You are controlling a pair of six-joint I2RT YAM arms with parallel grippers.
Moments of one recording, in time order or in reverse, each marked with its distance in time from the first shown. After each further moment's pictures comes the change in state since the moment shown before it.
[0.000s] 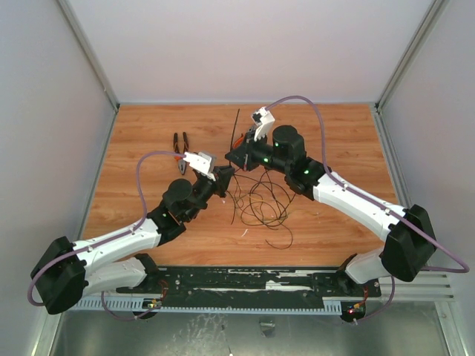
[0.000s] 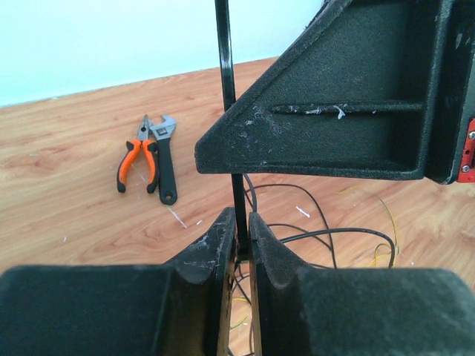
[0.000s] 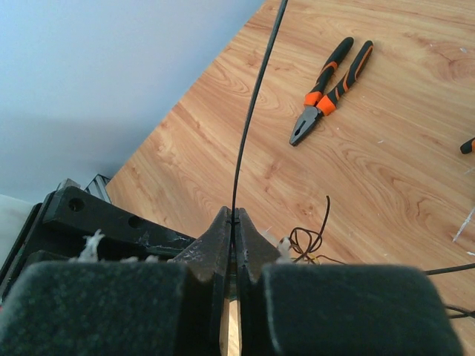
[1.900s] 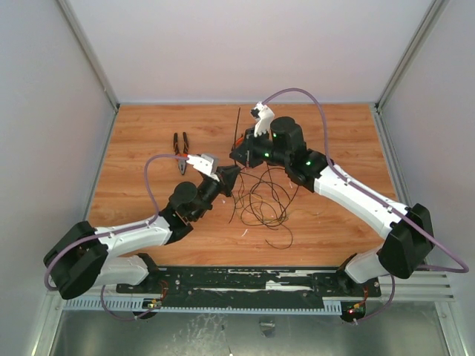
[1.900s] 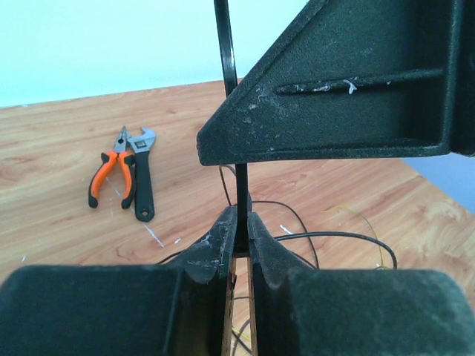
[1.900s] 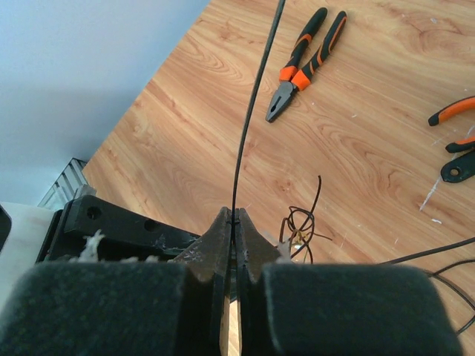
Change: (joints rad) left arm -0.002 0.151 -0.052 0.263 0.021 -0.050; right arm -0.026 0.023 0.120 -0.209 0.005 -0.046
